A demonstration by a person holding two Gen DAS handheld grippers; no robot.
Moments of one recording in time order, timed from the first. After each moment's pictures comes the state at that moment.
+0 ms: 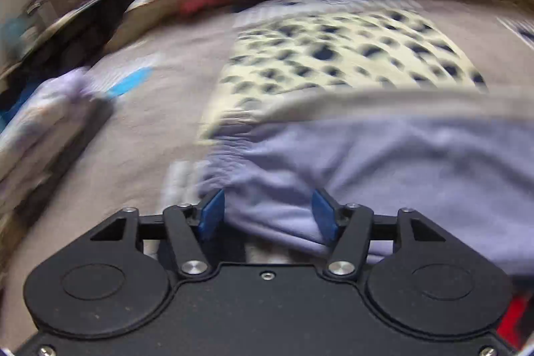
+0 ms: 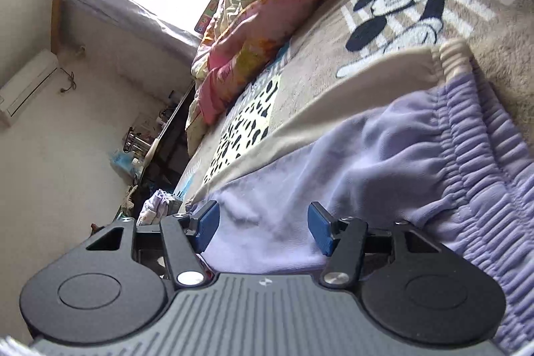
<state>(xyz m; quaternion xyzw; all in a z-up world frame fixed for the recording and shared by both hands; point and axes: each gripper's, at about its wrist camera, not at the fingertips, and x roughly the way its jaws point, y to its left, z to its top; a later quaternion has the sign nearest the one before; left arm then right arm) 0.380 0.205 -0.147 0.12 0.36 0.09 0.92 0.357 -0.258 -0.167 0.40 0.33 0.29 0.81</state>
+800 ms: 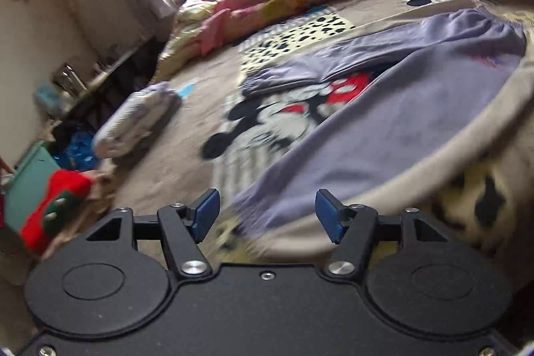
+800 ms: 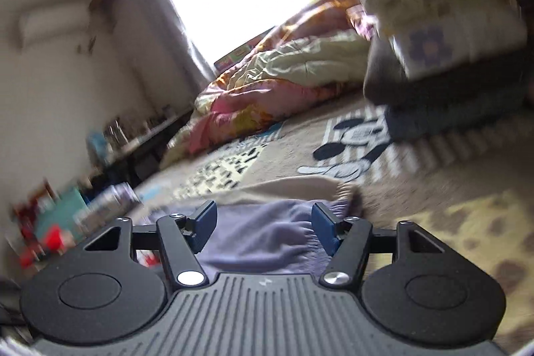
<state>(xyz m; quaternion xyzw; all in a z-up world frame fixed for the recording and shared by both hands) 0.060 0.168 -0.103 0.22 0.32 0.10 0.92 0.257 -0.345 -0.110 0.18 0.20 0.26 0.93</state>
